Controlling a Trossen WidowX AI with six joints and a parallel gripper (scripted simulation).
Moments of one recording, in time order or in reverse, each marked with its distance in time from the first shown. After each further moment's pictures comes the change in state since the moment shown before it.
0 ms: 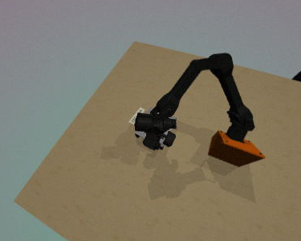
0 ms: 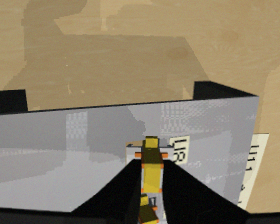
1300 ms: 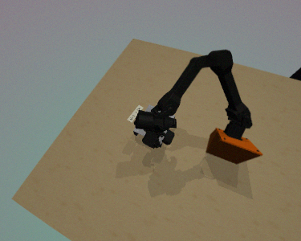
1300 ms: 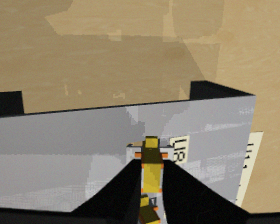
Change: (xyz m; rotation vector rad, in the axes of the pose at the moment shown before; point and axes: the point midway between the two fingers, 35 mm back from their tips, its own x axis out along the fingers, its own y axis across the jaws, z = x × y) arm 0.000 0.003 0.000 0.001 0.000 -0.042
